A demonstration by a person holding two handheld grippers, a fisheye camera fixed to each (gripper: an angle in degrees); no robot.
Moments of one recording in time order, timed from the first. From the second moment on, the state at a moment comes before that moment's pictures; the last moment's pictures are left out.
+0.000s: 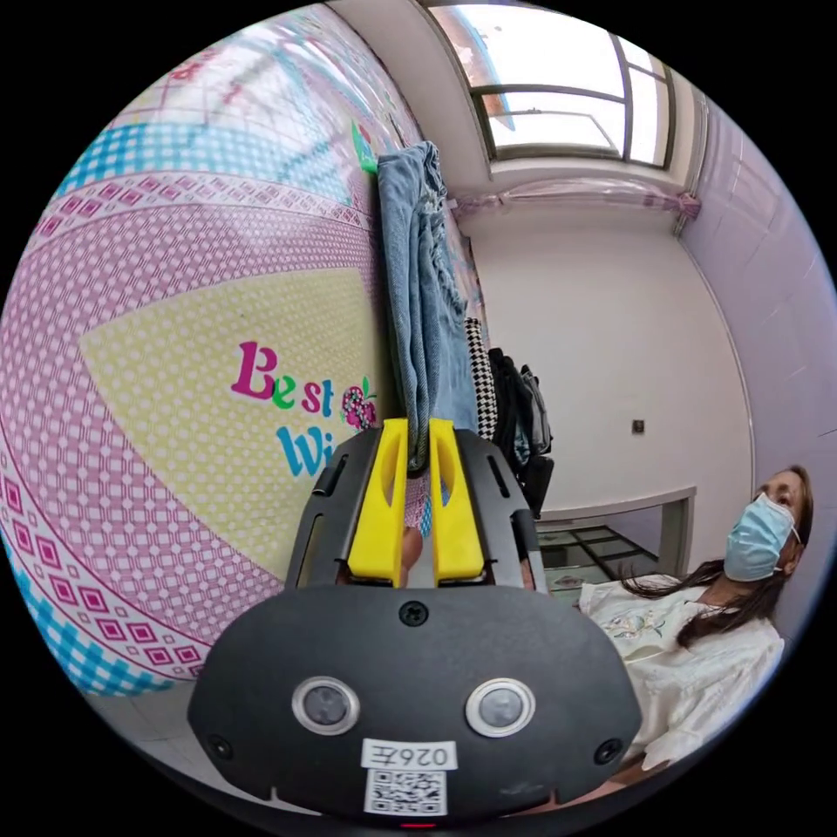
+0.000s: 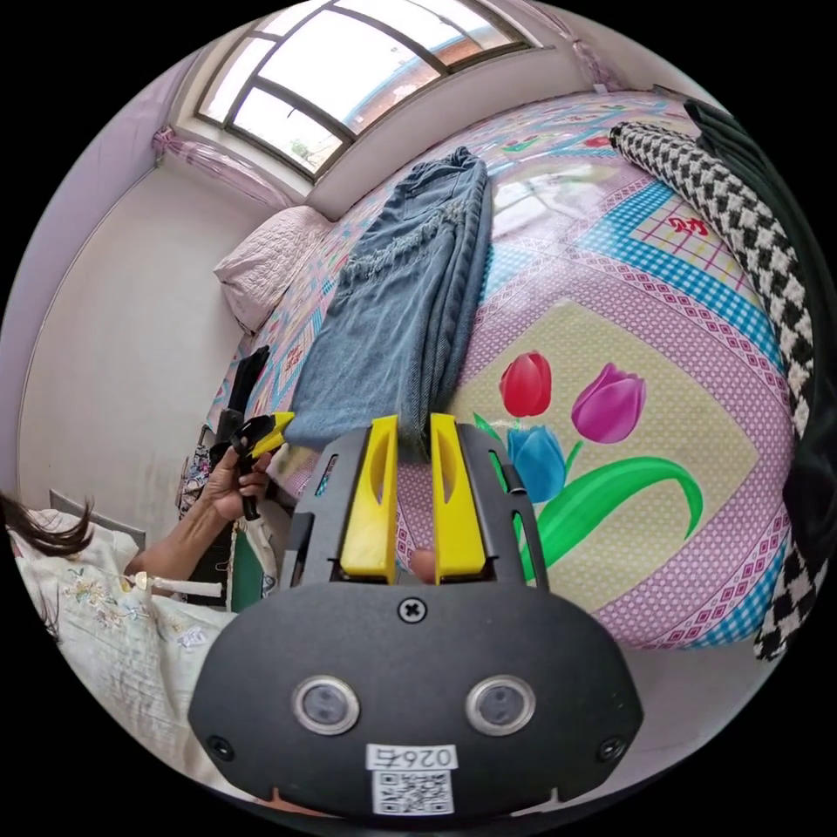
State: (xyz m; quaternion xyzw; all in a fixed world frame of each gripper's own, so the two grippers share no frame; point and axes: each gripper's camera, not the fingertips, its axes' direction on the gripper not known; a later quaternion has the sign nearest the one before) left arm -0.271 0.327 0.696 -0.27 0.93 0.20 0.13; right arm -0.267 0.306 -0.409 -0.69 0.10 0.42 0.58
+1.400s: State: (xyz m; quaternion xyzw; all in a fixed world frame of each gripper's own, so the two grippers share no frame) left arm -0.222 0.178 0.586 -0.12 0.89 0.32 0.31; right arm -0.242 0.416 -0.253 -0.81 -0.12 0.18 0.55
